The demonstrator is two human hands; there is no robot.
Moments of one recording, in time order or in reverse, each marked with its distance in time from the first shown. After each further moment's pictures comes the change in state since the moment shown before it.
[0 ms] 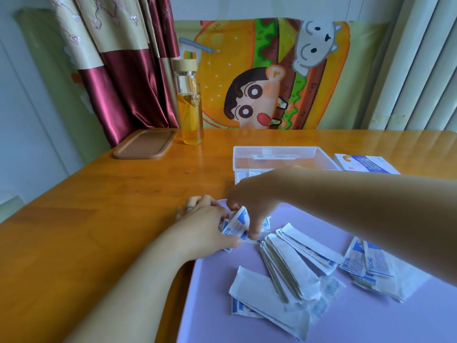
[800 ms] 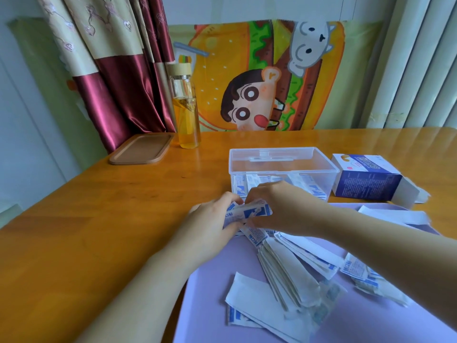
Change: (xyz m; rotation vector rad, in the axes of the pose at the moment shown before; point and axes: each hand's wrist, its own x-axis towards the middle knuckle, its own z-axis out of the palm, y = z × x) left_hand 0.015 0.003 0.017 -0.206 0.285 0.222; right_hand -0.034 0.030 0.057 0.331 0.635 0.036
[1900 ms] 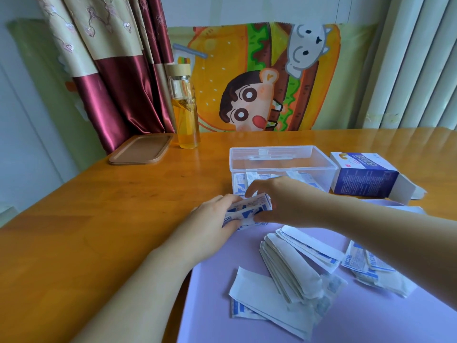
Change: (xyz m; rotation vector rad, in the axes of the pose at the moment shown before) left_hand 0.000 -0.008 0.001 -0.040 -0.019 0.053; right_hand -0.001 -0.002 -0.006 -0.059 -0.055 0.067
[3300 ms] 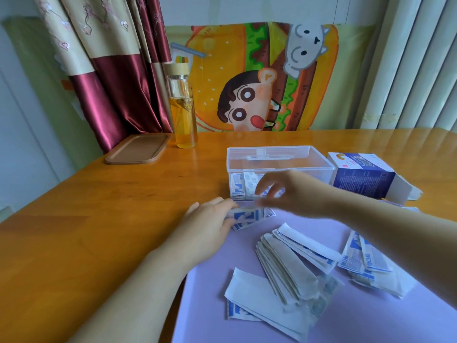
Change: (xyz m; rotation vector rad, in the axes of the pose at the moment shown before) left_hand 0.000 0.004 0.001 0.161 -0.017 0.003; right_hand -0.004 0.019 -0.007 0.339 0.052 0.006
